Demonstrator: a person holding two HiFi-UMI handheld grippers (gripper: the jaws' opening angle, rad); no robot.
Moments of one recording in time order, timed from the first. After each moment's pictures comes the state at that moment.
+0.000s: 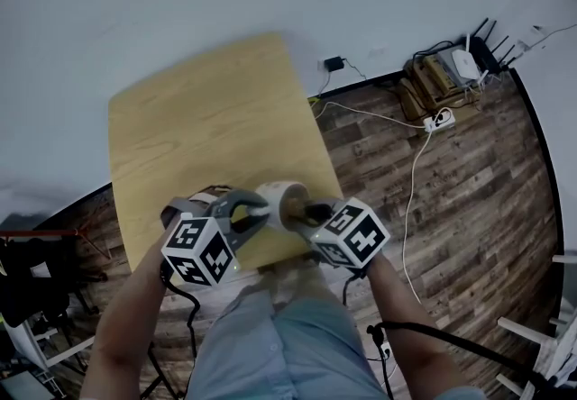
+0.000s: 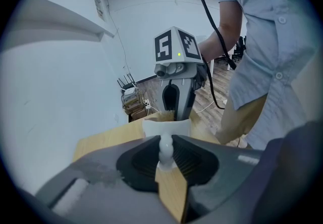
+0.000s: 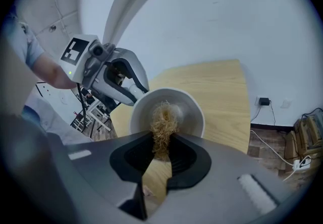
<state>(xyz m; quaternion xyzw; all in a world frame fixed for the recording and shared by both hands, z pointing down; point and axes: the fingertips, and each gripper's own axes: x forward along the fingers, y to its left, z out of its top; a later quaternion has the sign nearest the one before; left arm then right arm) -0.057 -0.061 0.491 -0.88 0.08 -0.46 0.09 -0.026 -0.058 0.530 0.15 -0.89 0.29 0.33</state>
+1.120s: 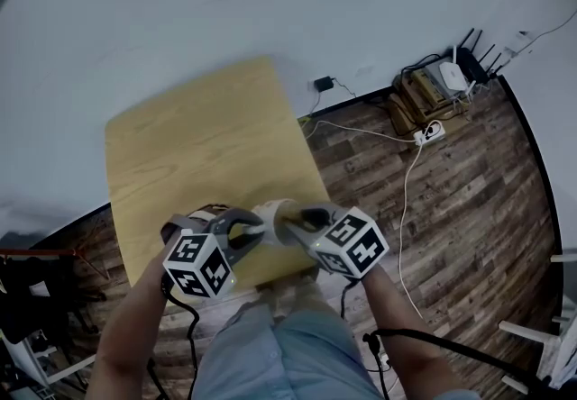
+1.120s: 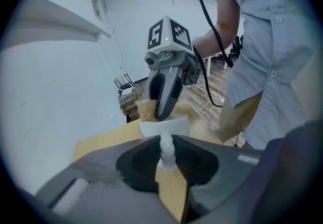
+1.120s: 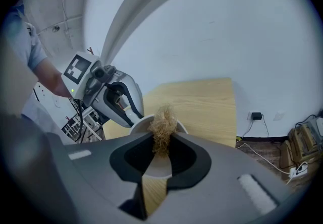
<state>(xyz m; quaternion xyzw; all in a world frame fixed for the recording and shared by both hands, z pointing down) -0.057 -0.066 0.493 -0.88 0.06 -0.47 0.10 -0.021 -0.094 0.495 0.19 -0.91 0.26 0.27</state>
